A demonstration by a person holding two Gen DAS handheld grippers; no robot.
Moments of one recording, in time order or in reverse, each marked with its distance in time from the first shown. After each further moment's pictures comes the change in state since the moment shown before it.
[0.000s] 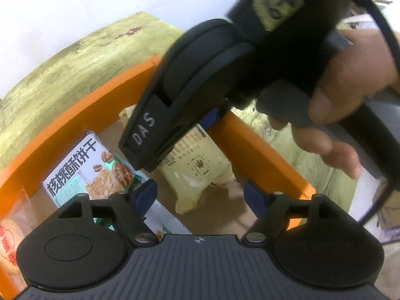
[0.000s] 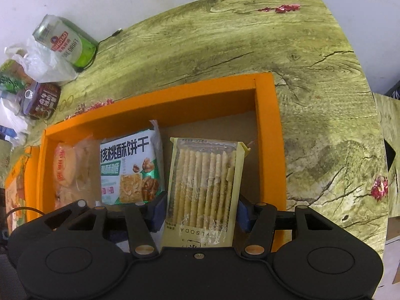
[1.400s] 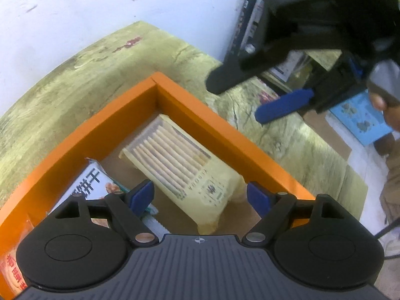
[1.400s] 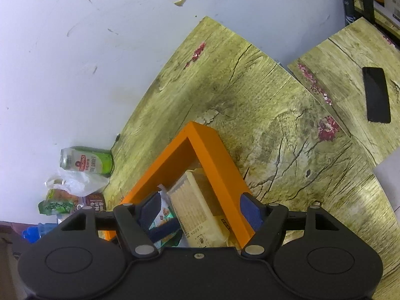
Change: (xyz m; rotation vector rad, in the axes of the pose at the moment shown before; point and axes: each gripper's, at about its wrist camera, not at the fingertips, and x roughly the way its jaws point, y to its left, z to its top) left arm -0.001 -0.008 0.018 0.026 -0.023 0.030; right arm -0.074 -0.099 -0.050 0.542 -0.247 0.292
